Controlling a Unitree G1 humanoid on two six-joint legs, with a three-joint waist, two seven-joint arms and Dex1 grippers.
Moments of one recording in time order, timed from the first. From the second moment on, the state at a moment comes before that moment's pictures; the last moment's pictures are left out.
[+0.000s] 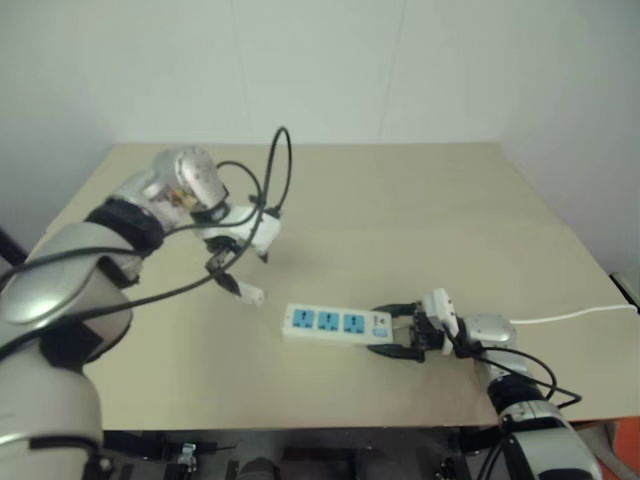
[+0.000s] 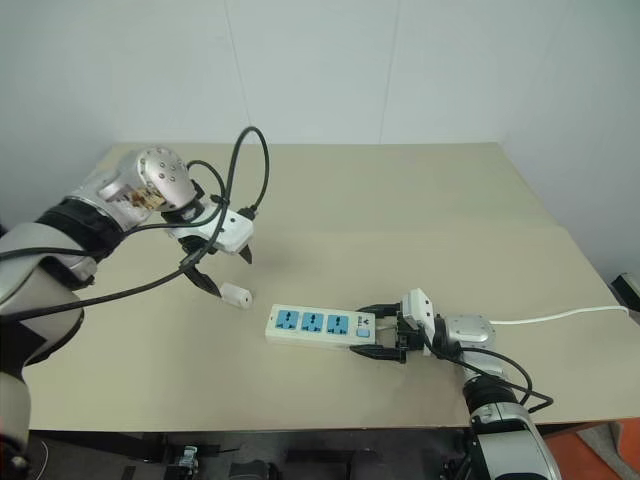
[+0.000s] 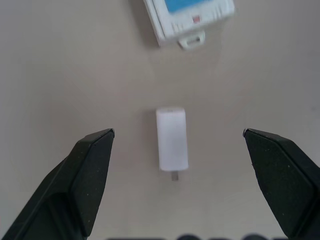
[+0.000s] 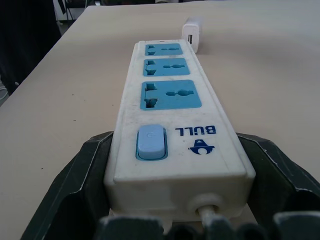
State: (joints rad) left arm -1.48 0.75 -1.17 0.93 -0.18 -0.28 -1.61; right arm -0.55 -0.41 0.03 0.80 0.30 -0.43 1.52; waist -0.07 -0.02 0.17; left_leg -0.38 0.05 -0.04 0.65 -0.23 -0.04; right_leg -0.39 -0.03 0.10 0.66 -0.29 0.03
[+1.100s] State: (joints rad) left arm -1.37 0.50 -0.88 1.13 0.34 -0.41 -1.59; right arm -0.55 -0.40 0.03 0.82 0.28 -0.45 1.41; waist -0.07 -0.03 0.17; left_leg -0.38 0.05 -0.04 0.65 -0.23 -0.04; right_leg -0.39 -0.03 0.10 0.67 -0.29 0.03
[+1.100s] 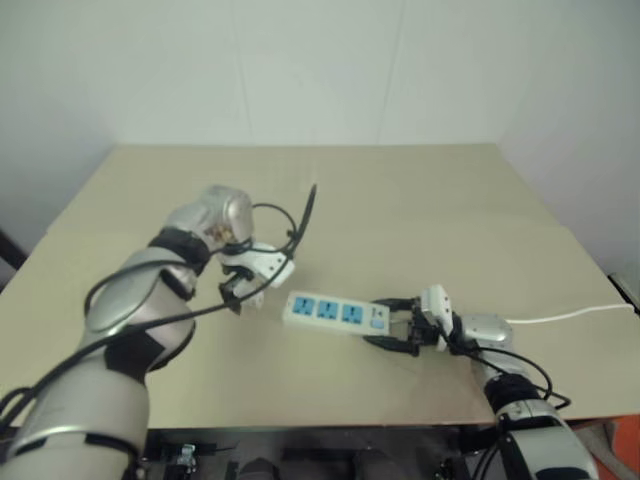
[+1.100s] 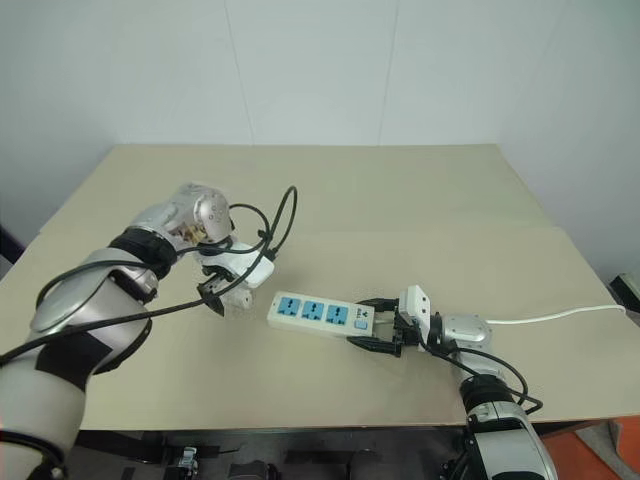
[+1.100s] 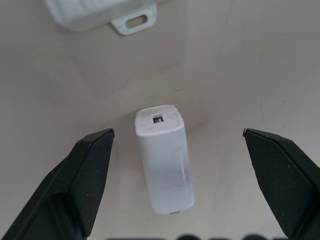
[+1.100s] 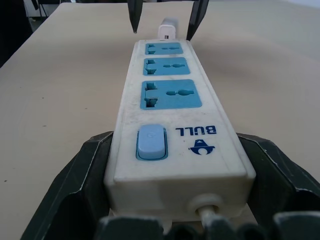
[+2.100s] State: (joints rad) left arm -1.36 0.42 -0.77 1.18 0.53 -0.47 -1.56; right arm -0.54 -0.39 0.04 0.79 0.26 -0.45 1.37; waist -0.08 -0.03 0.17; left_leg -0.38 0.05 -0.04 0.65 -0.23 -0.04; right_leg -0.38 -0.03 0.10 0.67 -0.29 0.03
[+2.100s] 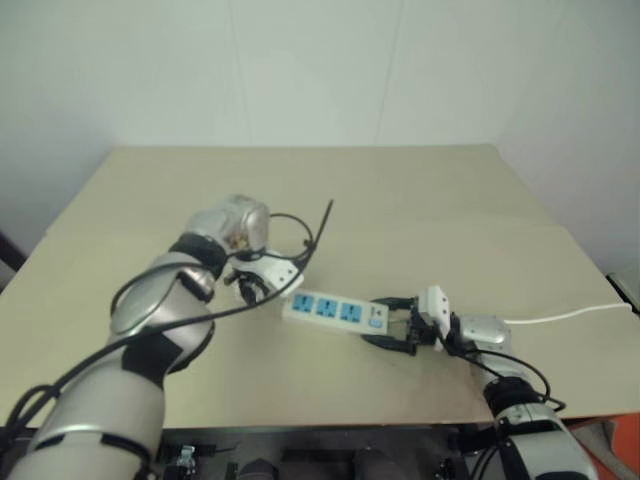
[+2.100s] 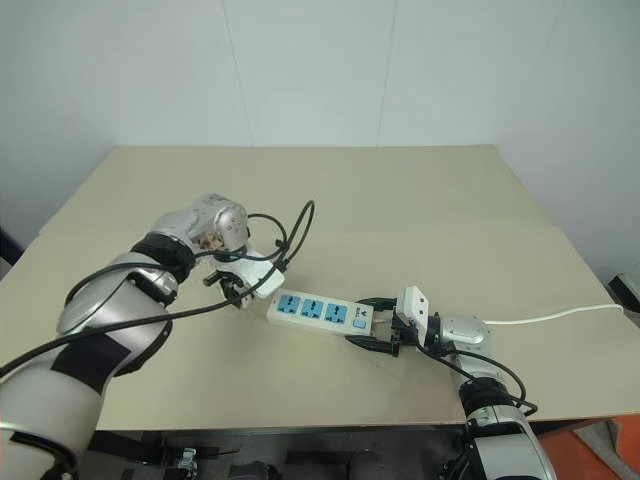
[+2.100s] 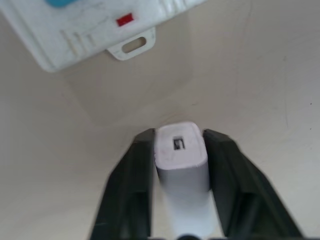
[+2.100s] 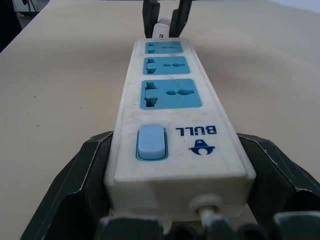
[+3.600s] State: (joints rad) left arm -0.81 0.45 -0.07 0.39 -0.58 0.49 -1.42; right arm -0.68 -0.39 0.07 0.99 0.23 -0.53 1.46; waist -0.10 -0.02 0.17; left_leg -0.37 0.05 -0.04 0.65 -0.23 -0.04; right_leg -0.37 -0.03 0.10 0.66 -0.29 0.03
